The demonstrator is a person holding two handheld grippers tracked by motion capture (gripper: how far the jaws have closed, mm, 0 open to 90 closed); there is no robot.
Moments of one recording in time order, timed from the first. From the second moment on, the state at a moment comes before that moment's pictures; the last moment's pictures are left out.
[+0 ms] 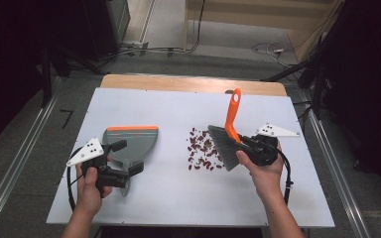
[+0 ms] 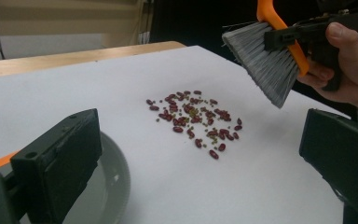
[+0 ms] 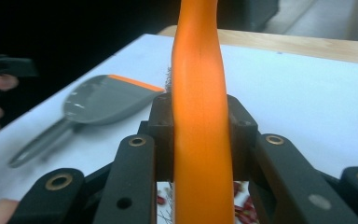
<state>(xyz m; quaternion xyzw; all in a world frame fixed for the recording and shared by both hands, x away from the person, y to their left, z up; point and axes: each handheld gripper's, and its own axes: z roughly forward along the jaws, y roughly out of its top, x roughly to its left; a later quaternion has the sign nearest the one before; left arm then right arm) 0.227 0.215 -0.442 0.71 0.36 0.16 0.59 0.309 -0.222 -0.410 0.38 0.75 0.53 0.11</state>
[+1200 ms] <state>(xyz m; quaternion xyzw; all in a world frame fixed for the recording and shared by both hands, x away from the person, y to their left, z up) 0.233 0.224 -0.452 0.74 0.35 0.19 0.54 0.407 -0.203 -0.443 0.49 0.82 0.21 0.20</state>
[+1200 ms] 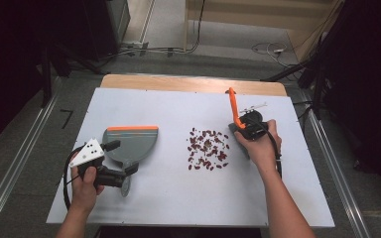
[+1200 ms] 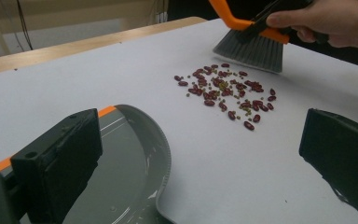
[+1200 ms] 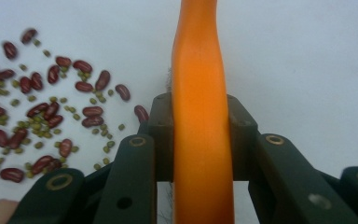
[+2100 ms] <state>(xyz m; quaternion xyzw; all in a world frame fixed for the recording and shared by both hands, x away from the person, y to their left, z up) 0.234 0.224 -0.455 0.73 0.36 0.18 0.55 0.392 -0.168 -0.438 0.44 0.85 0.23 0.19</state>
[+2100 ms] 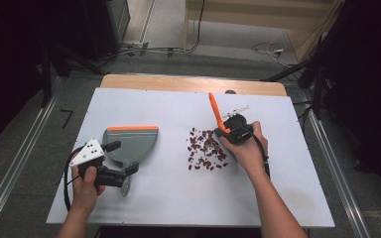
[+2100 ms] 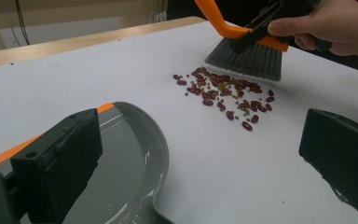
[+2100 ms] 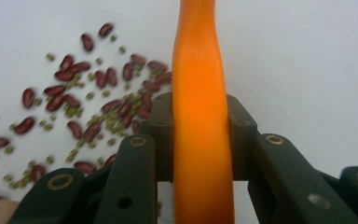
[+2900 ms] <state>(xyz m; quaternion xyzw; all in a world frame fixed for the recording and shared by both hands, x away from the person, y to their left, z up) 0.234 0.225 -0.456 0.73 0.36 0.18 0.55 0.405 -0.141 -0.445 0.40 0.88 0.21 0.17</state>
